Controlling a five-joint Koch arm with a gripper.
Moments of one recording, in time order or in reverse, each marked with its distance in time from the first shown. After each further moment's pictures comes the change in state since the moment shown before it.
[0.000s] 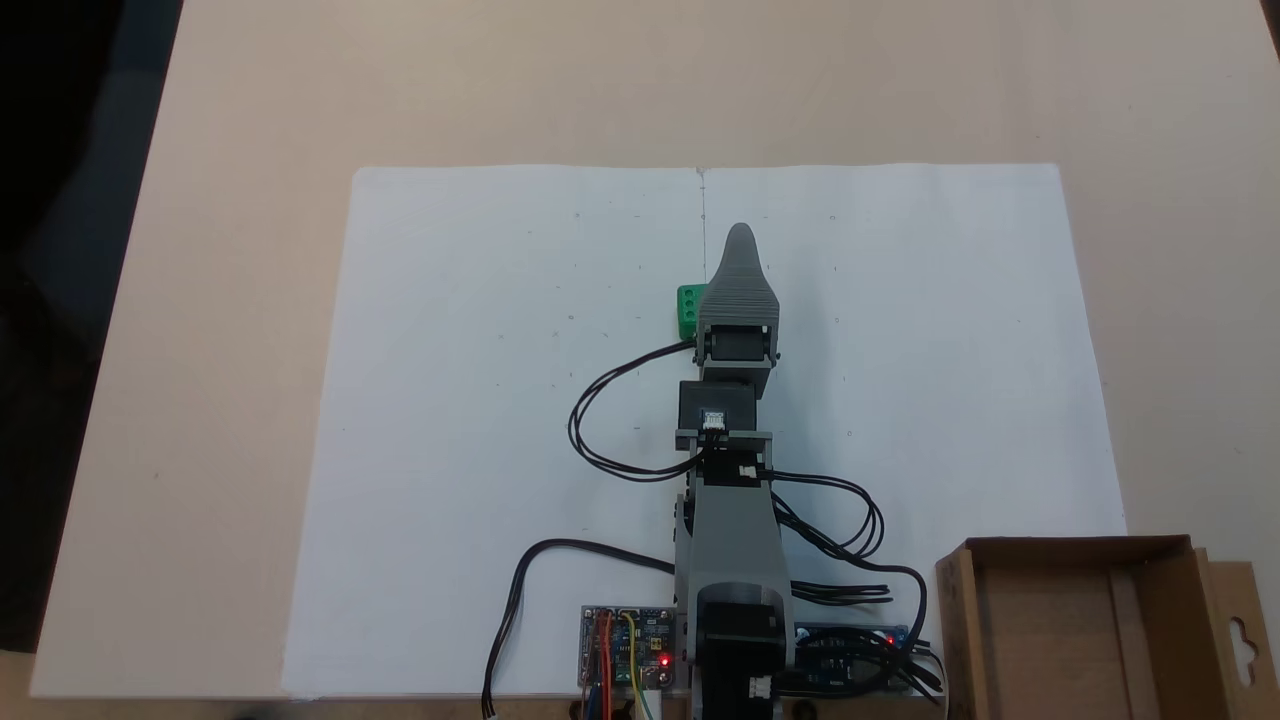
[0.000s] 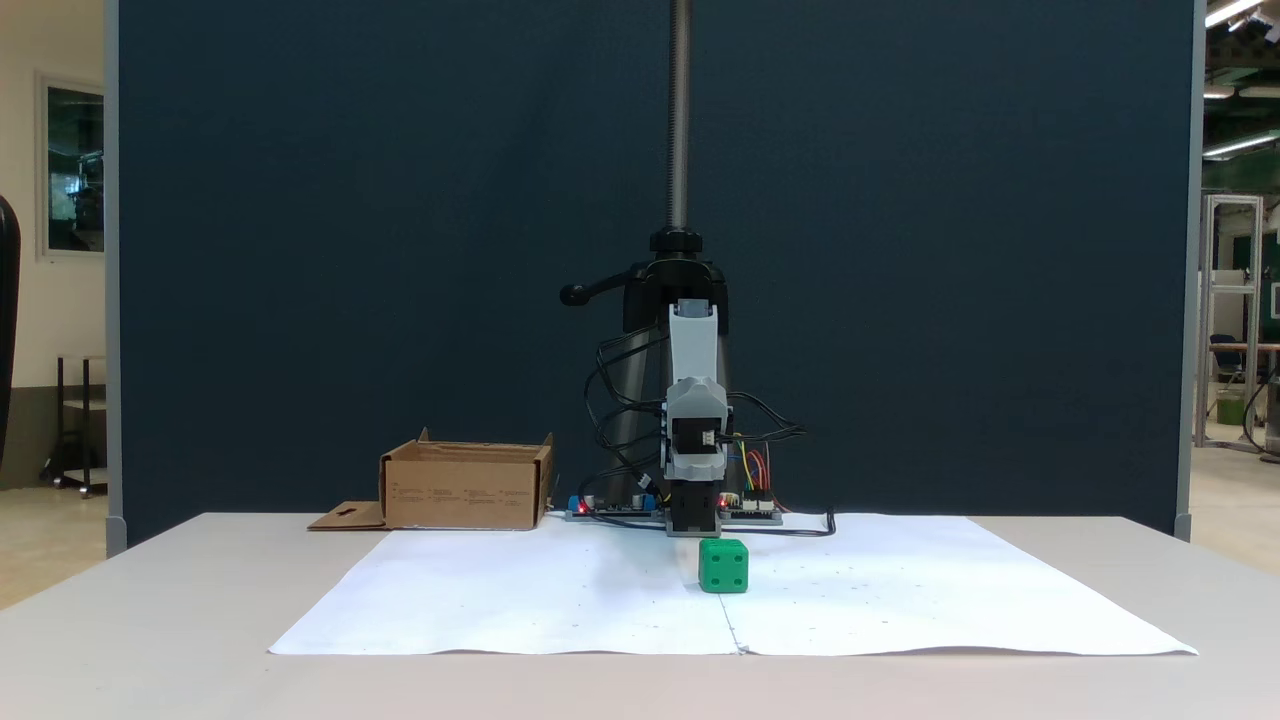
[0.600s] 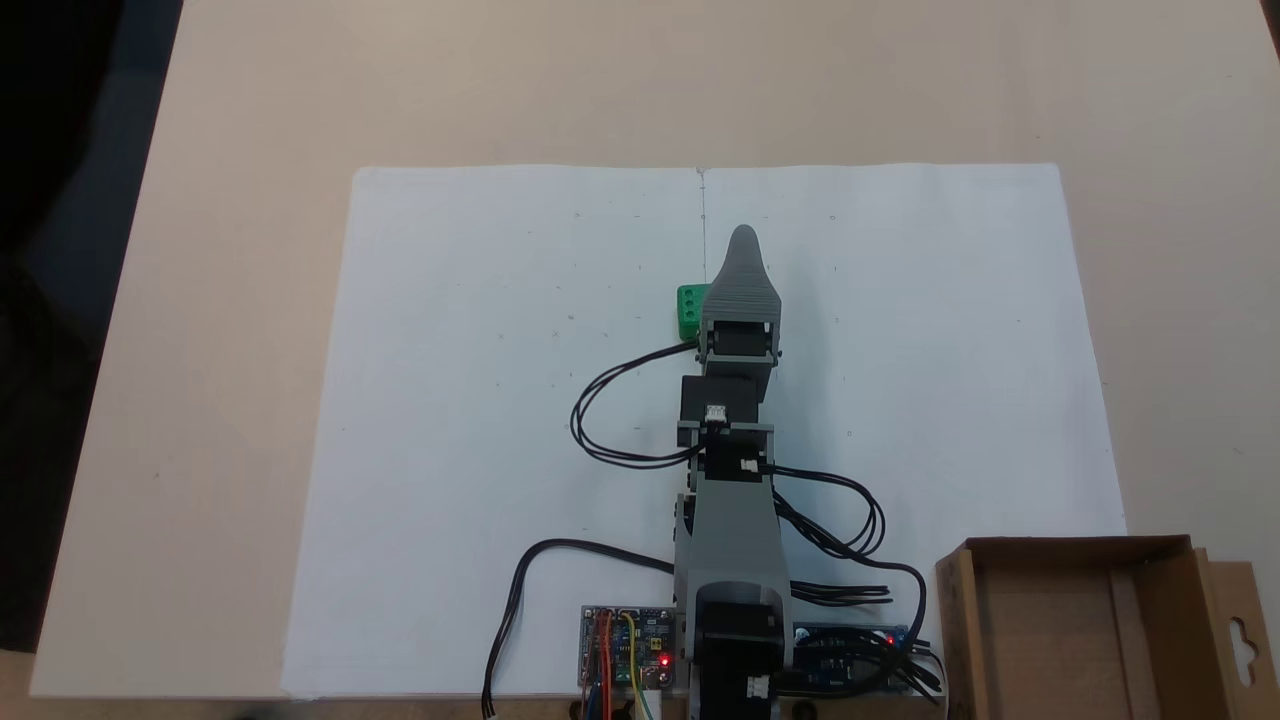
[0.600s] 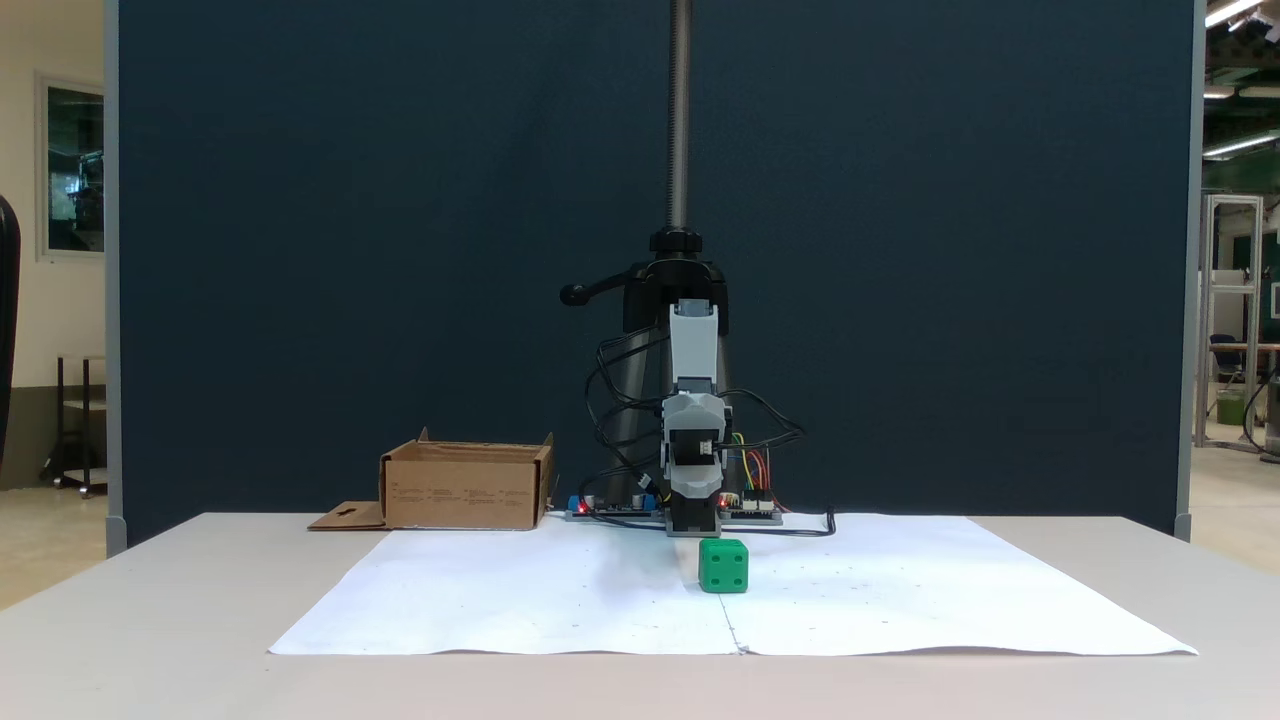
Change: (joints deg) arm 0.6 0.0 -4.5 10.8 -0.2
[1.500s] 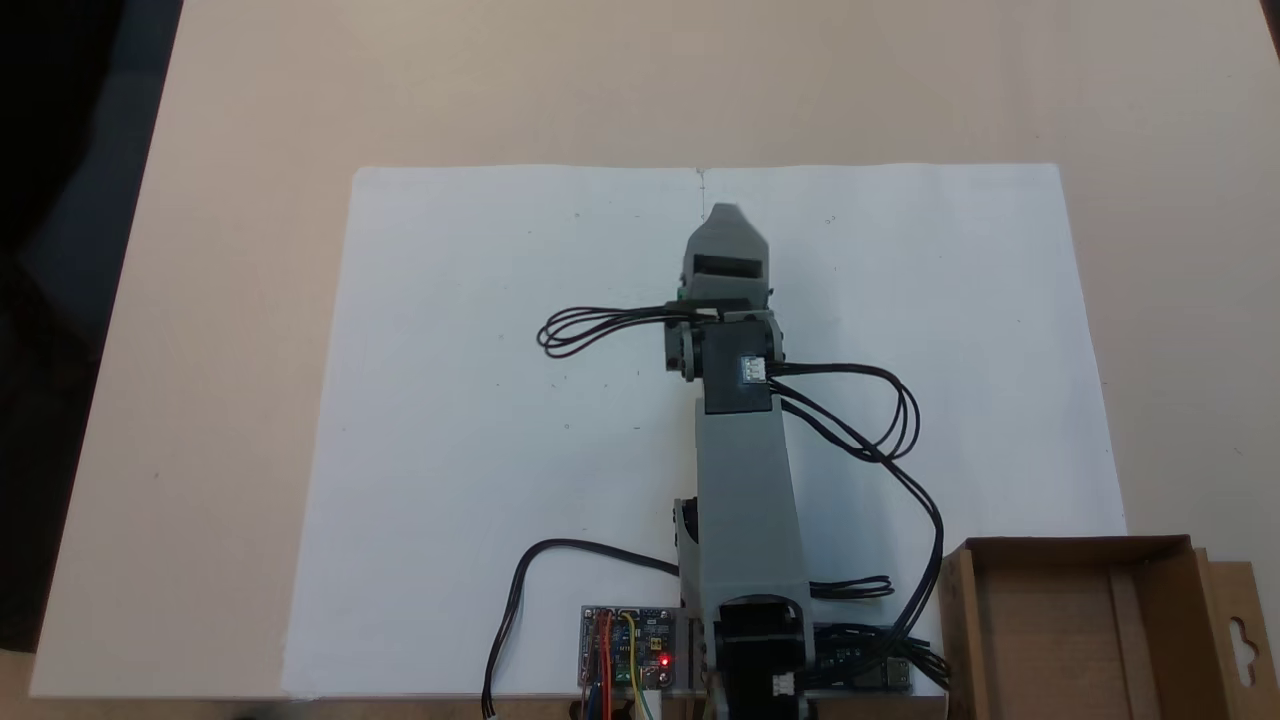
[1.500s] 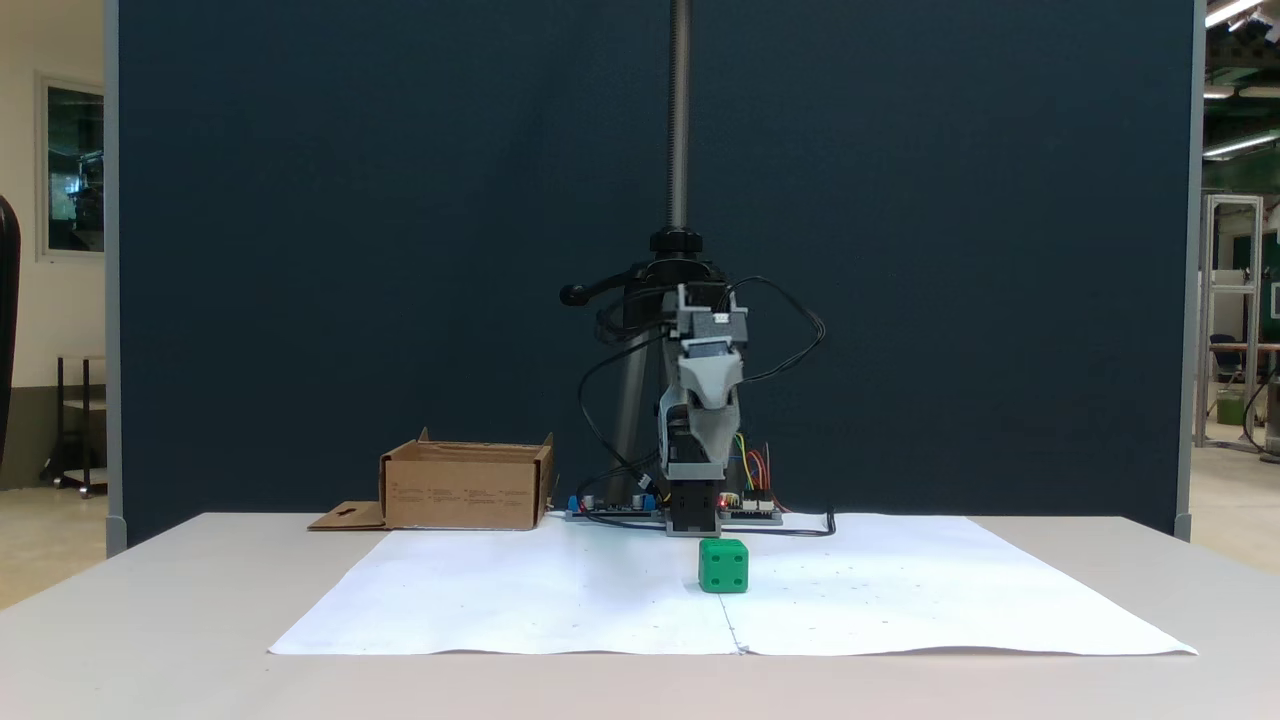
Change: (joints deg) arm -8.0 -0.1 -48.5 90.1 8.6
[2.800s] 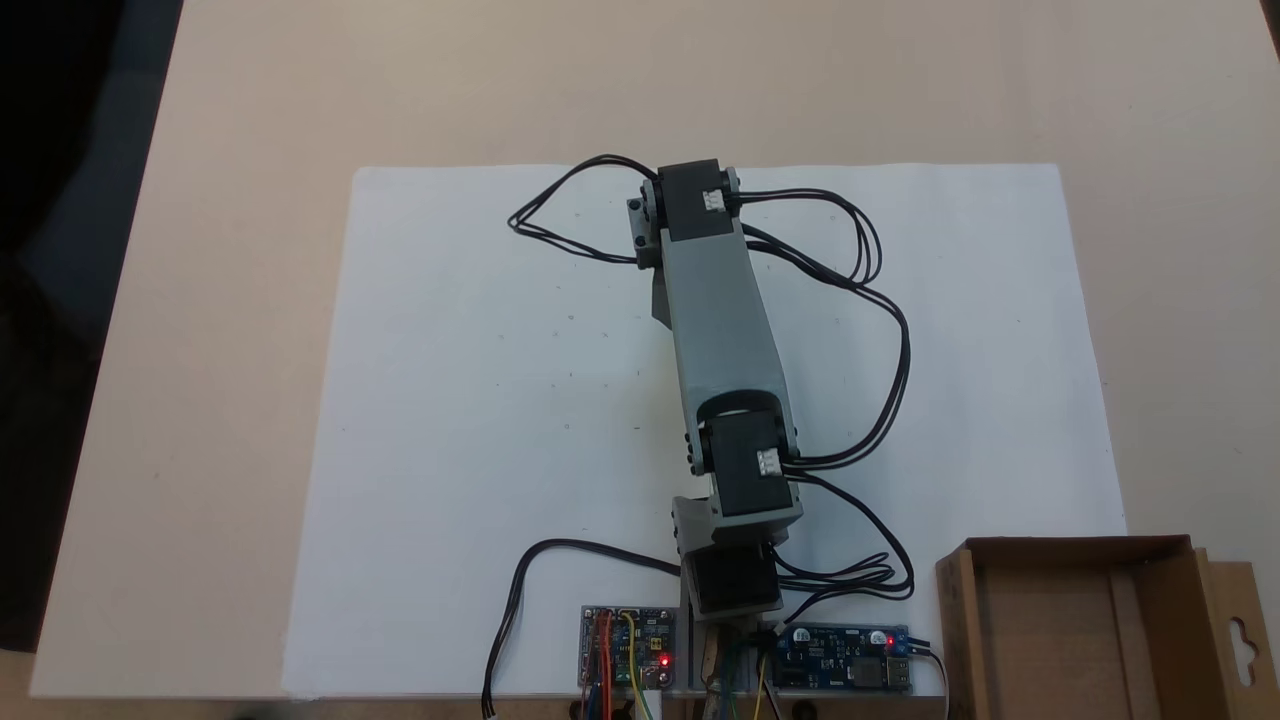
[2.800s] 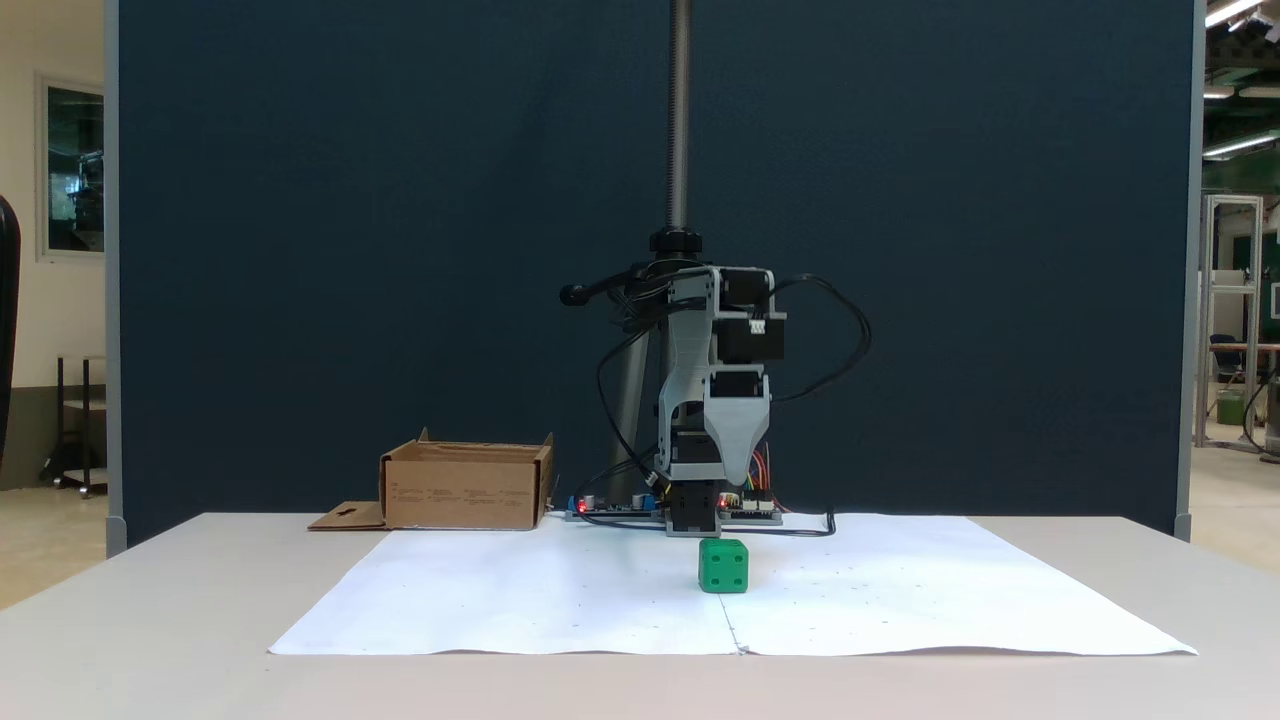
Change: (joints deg) arm -4.3 -36.0 -27.9 27.2 6.1
